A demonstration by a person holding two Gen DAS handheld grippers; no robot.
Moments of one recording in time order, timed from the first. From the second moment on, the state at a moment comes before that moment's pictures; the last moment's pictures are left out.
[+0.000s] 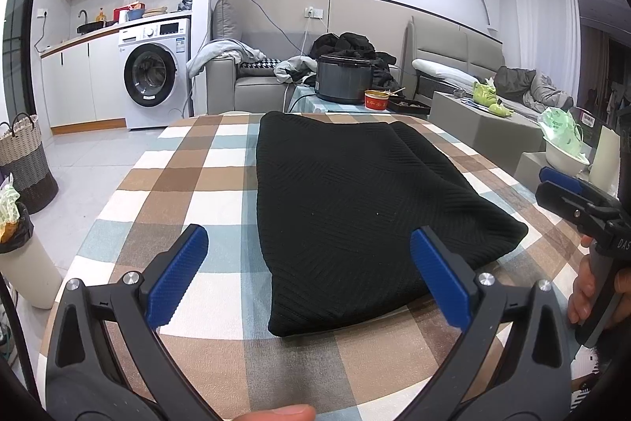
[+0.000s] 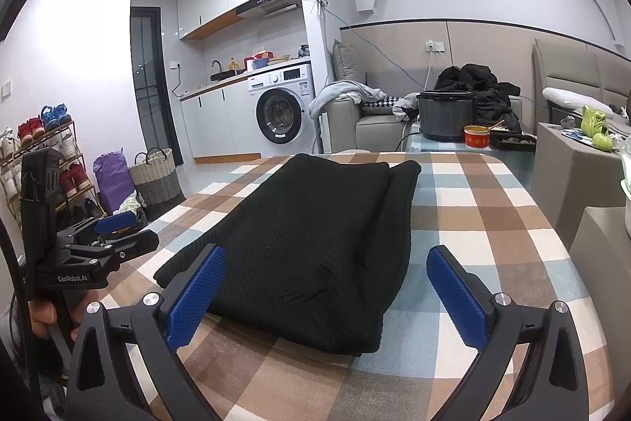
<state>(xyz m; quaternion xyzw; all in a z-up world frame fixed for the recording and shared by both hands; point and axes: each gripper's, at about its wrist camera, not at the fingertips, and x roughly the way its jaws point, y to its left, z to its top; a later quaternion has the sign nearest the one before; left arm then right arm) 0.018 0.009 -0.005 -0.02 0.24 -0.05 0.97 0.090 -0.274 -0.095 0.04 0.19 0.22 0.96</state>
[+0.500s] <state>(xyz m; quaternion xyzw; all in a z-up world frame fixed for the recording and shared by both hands) 0.018 0.009 -0.005 -0.02 0.23 -0.05 0.97 0.090 -0.274 -0.096 0.04 0.19 0.22 0.96</state>
